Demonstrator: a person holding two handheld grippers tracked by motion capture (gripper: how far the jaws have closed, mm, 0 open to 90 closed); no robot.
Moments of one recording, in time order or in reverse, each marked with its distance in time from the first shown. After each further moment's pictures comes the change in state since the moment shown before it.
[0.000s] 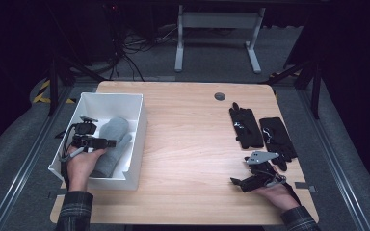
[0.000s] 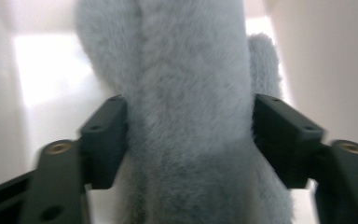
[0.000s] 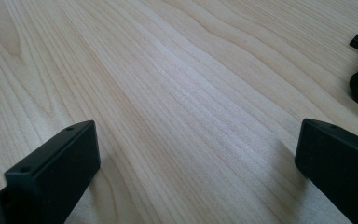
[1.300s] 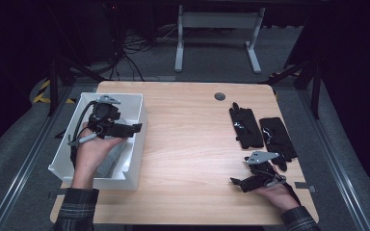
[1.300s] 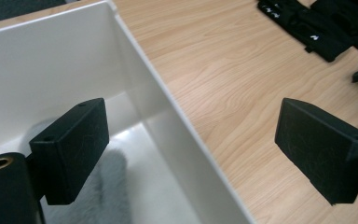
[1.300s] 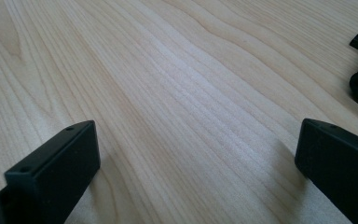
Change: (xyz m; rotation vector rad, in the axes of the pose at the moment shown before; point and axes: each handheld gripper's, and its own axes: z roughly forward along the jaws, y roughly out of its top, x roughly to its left) left arm -0.113 0.040 -0.066 -0.201 -0.154 0.361; right arm 0.000 0.000 0.000 0.000 0.001 0.000
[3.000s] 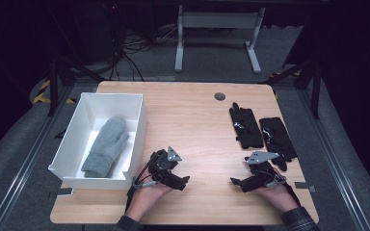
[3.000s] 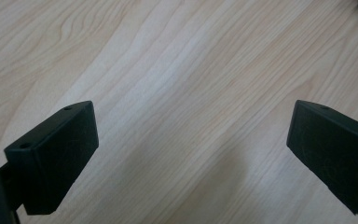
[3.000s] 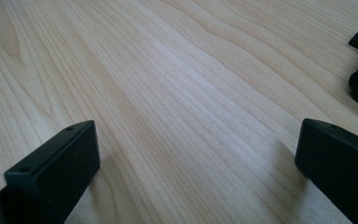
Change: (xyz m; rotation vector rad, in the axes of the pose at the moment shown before) left arm -0.111 -0.096 0.135 0.155 -0.101 0.234; right arm 0.001 0.000 0.000 0.001 -0.004 0.004
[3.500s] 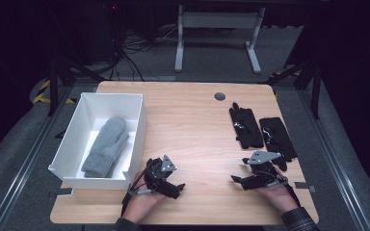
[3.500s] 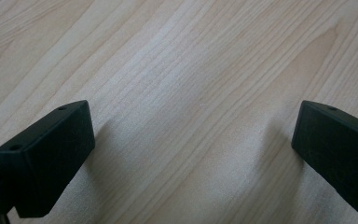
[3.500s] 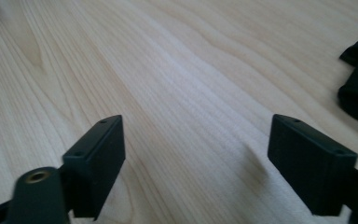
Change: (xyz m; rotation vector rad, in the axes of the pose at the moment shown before) left arm 0.004 -0.035 0.011 -0.061 -0.015 0.058; right arm 0.003 0.007 -0.013 -0.014 0.003 -0.008
